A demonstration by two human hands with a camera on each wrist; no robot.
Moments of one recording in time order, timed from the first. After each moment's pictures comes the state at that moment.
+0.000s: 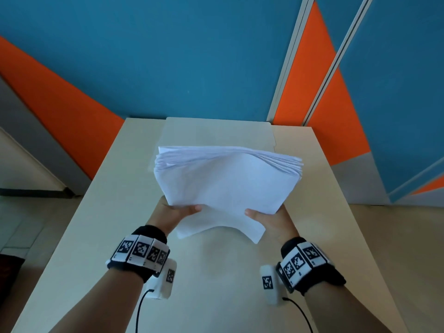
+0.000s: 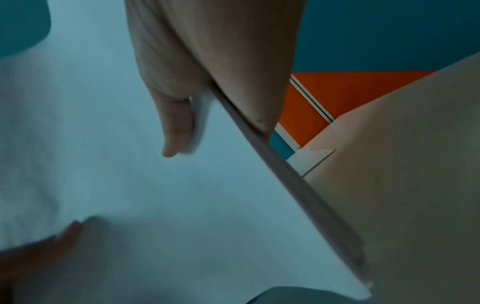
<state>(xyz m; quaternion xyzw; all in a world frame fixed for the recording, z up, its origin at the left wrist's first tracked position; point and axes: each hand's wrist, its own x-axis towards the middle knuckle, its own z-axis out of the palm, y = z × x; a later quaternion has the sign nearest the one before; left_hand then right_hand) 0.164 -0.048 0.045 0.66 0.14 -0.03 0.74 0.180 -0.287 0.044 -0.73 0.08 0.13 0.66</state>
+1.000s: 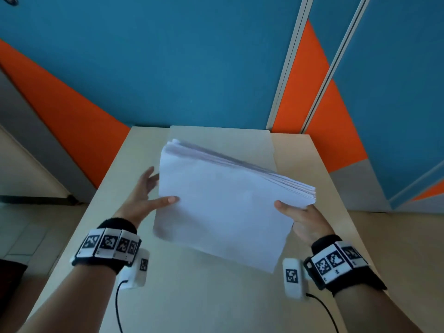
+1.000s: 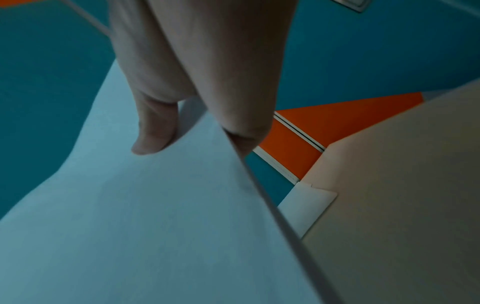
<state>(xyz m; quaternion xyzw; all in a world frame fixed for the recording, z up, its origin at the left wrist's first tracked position) 0.163 0.019 0.075 0.73 0.09 -0.02 0.68 0.166 -0.329 0.097 -0.74 0.06 0.12 0.66</state>
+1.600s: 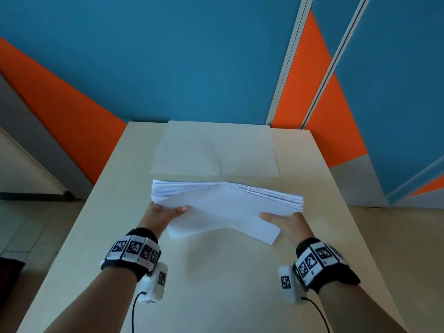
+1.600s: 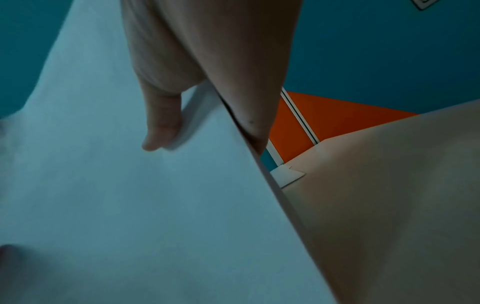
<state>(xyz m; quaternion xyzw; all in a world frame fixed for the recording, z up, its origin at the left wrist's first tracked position) 0.153 -0.022 0.039 0.70 0.14 -0.01 0.71 0.165 -0.311 0.062 -0.77 0.09 0.10 0.62</state>
